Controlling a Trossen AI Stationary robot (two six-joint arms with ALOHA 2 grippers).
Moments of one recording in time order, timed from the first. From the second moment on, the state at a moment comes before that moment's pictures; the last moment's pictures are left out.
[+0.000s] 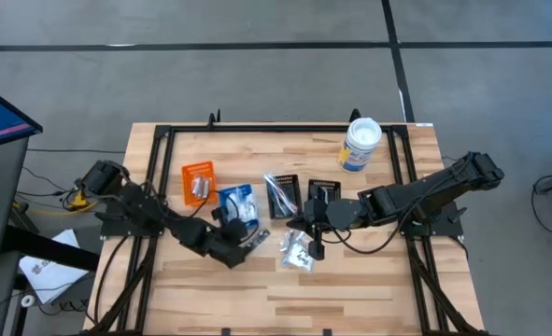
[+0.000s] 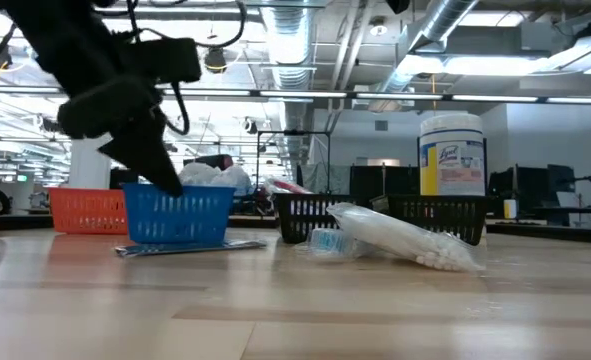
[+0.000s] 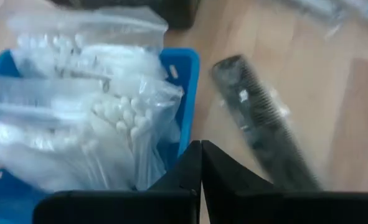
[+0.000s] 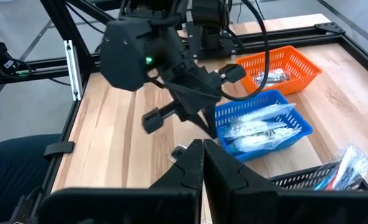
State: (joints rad) left arm -0.45 1.62 0.84 -0.43 -0.62 -0.64; right arm 0.35 1.44 1.20 -0.28 0.32 0.29
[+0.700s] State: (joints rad) left arm -0.57 1.52 0.78 -0.05 -0.75 -0.44; right arm 0.50 1.68 1.20 -0.54 0.42 0.70
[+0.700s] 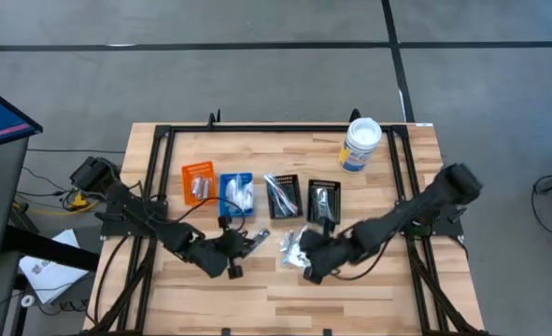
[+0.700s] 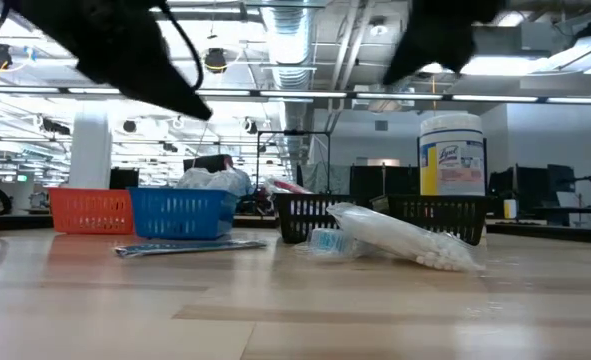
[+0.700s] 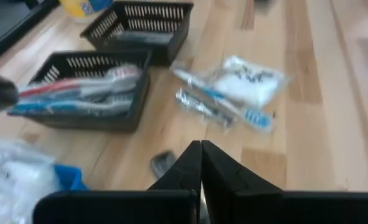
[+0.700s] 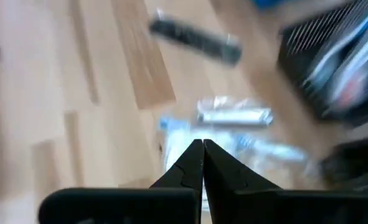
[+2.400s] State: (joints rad) left arm -0.27 1.98 1.02 0.15 -0.21 -0.20; right arm 0.76 1.61 1.20 -0.83 0.74 1.15
